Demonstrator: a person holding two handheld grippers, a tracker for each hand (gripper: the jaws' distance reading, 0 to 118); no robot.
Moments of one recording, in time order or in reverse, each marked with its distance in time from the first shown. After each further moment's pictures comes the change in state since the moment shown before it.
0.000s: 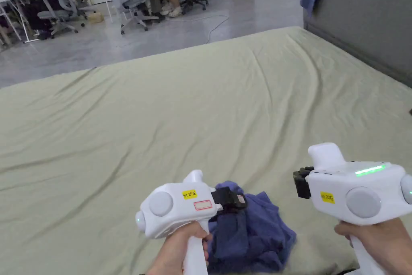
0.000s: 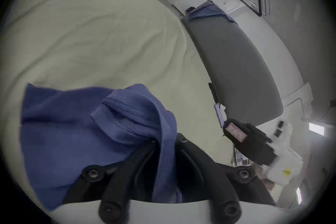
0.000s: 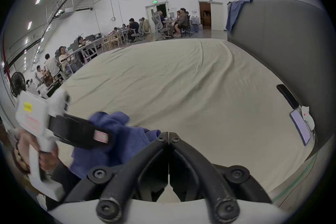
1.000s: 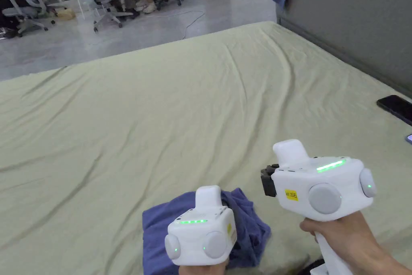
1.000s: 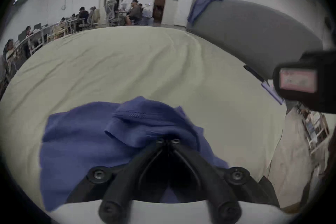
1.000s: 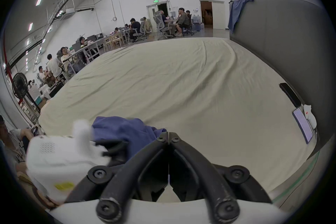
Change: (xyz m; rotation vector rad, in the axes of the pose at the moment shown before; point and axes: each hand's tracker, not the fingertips) left arm 0.043 -0.074 -0.070 0.202 0.451 -0.492; right arm -0.009 -0.001 0.003 -0.007 0.023 -0.005
